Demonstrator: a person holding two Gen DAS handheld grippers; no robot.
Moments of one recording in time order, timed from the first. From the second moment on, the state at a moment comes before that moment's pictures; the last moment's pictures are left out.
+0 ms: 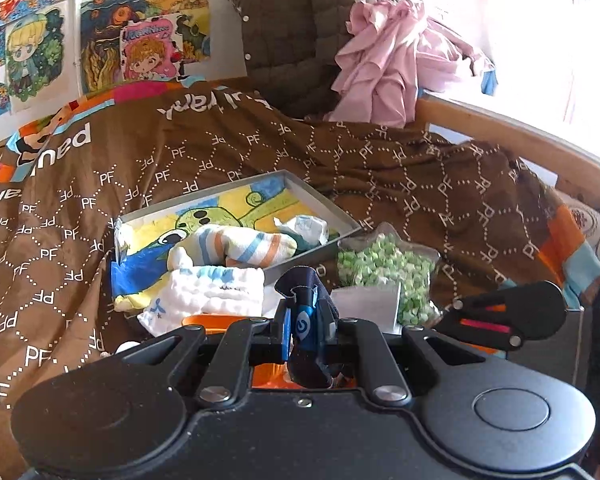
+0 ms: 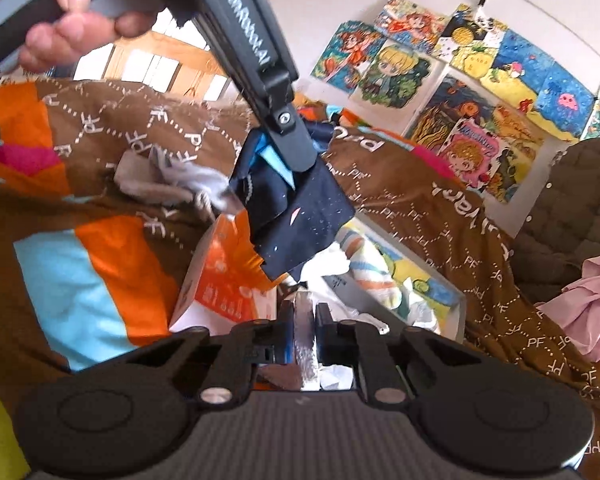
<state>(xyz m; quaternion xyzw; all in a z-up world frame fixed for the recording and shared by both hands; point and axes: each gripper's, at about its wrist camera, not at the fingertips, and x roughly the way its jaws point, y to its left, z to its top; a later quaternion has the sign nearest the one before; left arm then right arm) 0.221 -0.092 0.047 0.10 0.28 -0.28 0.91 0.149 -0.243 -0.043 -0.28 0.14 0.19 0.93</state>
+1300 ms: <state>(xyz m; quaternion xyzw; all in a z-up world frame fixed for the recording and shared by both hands) 0.421 -0.131 0.018 -0.02 0.23 -0.27 0.94 0.362 -0.418 -0.021 0.27 0.11 0.09 0.95</state>
